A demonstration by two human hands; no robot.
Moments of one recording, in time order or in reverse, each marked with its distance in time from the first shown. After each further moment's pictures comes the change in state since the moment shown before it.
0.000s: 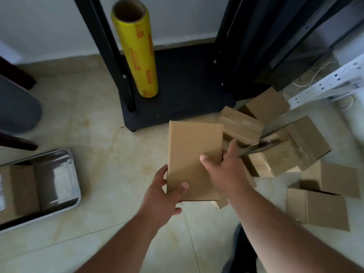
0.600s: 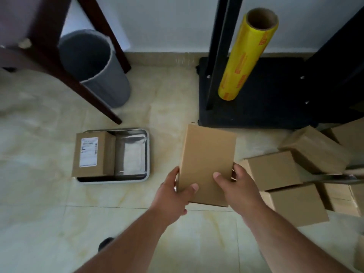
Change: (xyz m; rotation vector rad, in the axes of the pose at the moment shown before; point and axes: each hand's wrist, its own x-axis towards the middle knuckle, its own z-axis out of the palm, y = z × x) left_hand -0.040 -0.046 -0.183 0.021 0.224 -0.016; right_hand -0.073 -0.041 0.170 -0.053 -0.255 -0.055
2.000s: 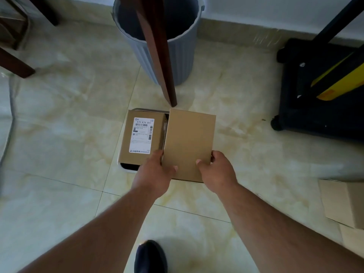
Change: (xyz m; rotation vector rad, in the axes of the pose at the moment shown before) left_hand 0.136 -0.110 -0.251 0.363 0.324 -0.013; right_hand 0.076 -0.053 0.321 -0.334 -0.134 -0.100
